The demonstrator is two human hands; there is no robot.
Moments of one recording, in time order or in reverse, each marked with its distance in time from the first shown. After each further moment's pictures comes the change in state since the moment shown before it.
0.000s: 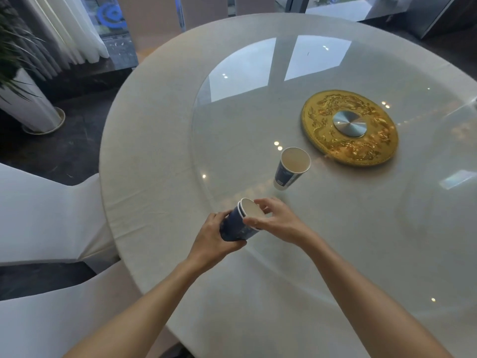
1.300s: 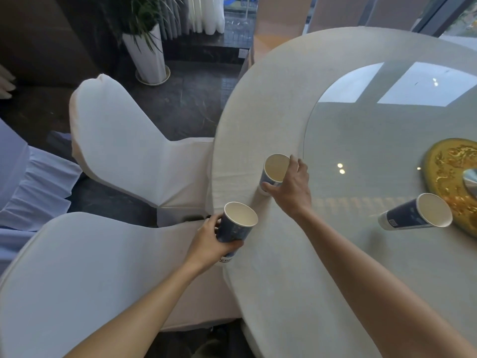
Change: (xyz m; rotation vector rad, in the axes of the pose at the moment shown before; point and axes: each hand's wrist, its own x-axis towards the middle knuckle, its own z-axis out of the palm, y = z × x) left_hand -0.100 -0.155 -0.163 -0.254 0.345 -0.353; right_hand 0.108 -0.165 0.203 -0.421 0.206 -0.181
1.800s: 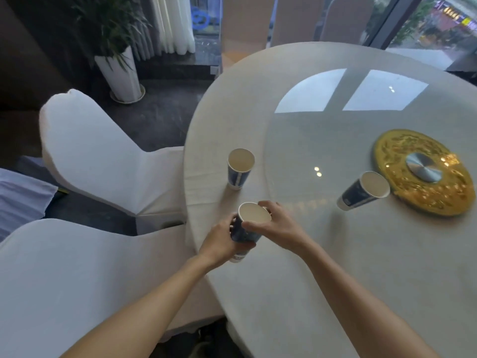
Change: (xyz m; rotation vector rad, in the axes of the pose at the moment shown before) left_hand -0.038 0.049 0.082 0.078 -0.191 0.118; right_hand -0.123 0.063 -0.057 0.231 -0.333 0.057
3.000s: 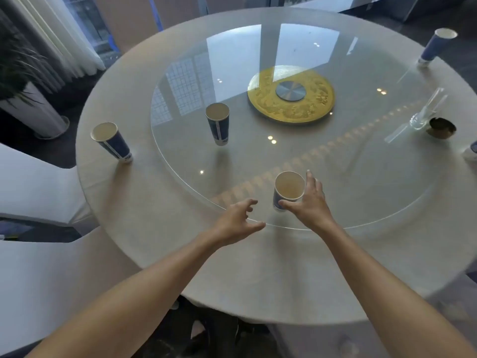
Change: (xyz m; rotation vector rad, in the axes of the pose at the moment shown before) left_hand -0.163 0.145 0.357 0.465 -0.346 0.264; right_hand -0.278 0.352 -0.181 0.104 0.551 0.256
